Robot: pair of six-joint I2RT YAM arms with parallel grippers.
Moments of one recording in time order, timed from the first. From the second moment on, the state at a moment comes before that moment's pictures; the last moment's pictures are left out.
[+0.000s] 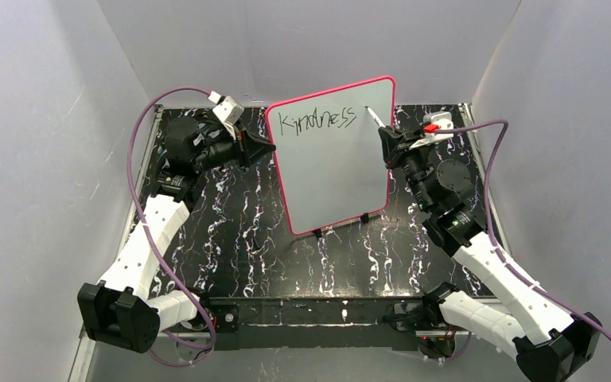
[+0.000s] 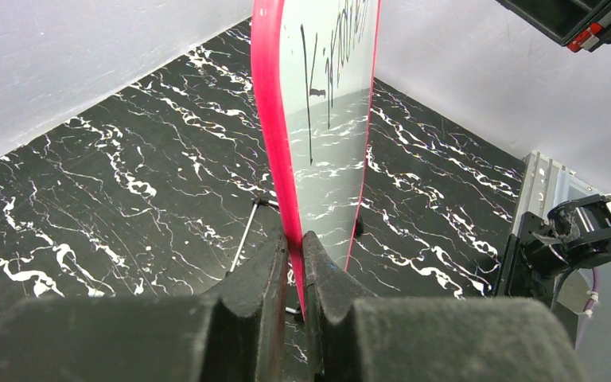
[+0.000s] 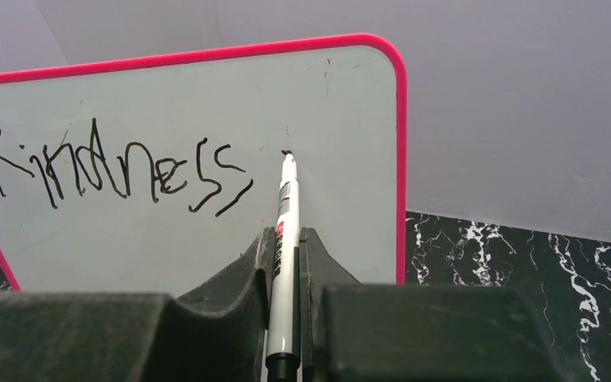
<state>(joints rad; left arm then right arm) -0.24 1.16 1.09 -0.04 0.79 -0.12 0.59 0.89 0.85 0.25 0.22 0.08</state>
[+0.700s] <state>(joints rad) -0.24 1.16 1.09 -0.04 0.79 -0.12 0.59 0.83 0.78 0.22 0.22 0.13</state>
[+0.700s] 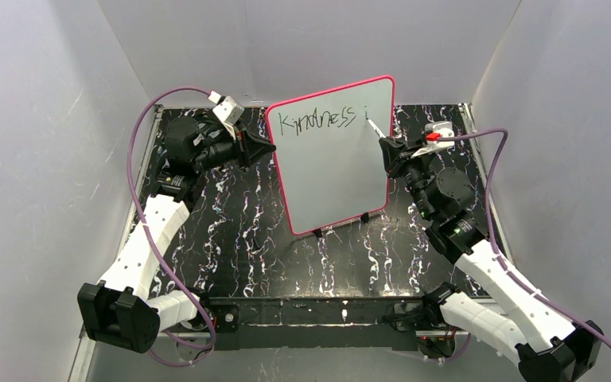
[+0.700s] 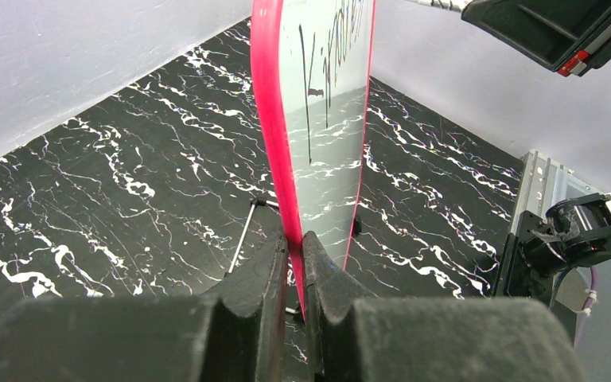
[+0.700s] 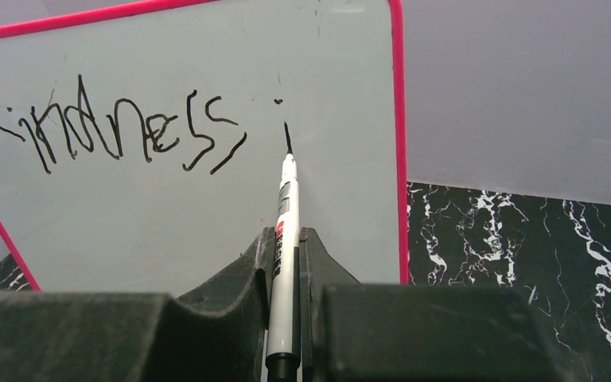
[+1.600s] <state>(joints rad) -0.24 1.16 1.09 -0.04 0.79 -0.12 0.59 0.87 0.81 0.28 0.27 0.10</state>
